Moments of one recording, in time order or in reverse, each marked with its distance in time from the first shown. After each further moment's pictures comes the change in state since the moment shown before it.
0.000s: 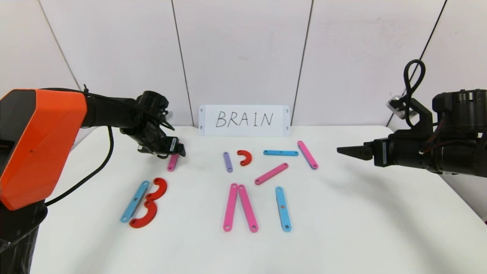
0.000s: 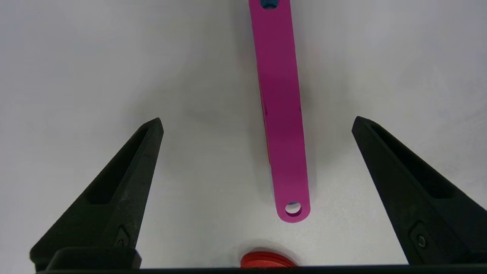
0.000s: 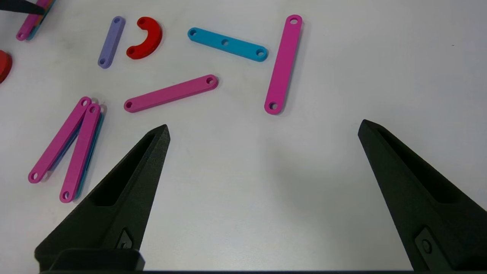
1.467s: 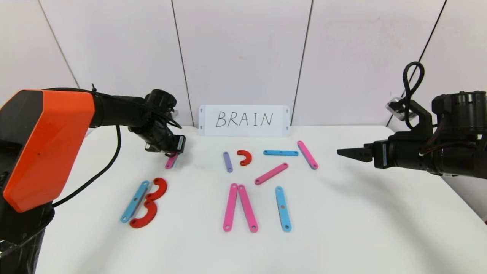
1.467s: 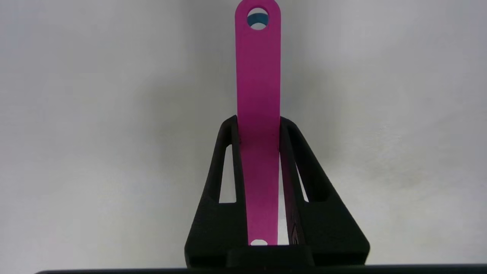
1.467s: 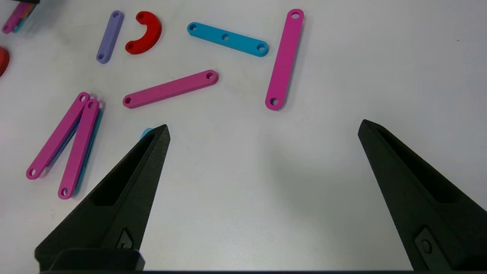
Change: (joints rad) left arm -0.045 0.011 -0.042 0.021 0.009 -0.056; right arm 0.001 0.000 0.010 0.000 -0.002 -0.004
